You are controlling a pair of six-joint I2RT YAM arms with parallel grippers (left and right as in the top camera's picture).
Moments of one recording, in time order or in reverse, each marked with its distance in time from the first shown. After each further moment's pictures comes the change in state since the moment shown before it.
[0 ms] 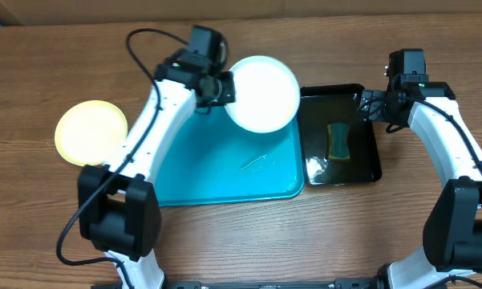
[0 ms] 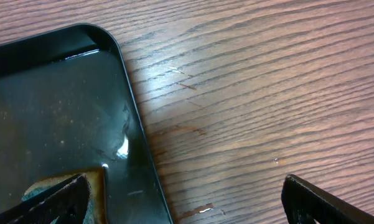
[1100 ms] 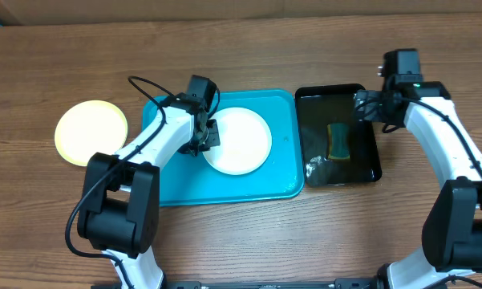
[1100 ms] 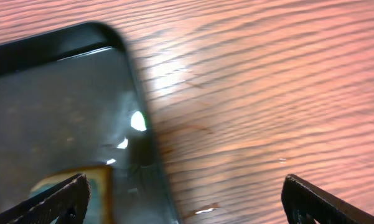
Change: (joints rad) left arm 0.084 0.009 -0.363 0.034 -0.107 -0.082; right arm 0.008 0.000 0.000 0.000 -0.007 -0.001
